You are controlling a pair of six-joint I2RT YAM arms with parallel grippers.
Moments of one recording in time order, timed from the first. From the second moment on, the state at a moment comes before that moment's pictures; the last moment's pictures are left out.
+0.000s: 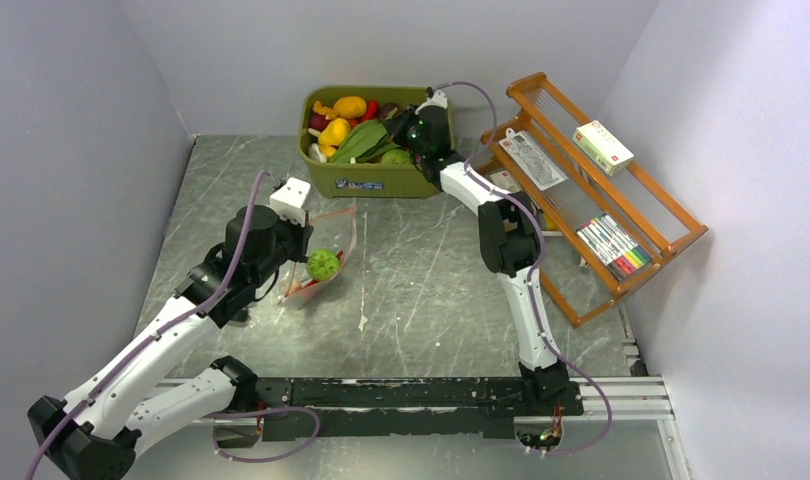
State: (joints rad) left arm -0.60 0.87 0.85 -0.35 -0.22 -0.05; right arm 0.41 2.47 2.04 0.32 -0.07 0.70
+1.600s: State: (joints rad) left arm -0.51 1.10 1.01 -0.35 -0.11 -0.28; right arm 0.42 1.75 1.65 0.40 -0.14 0.10
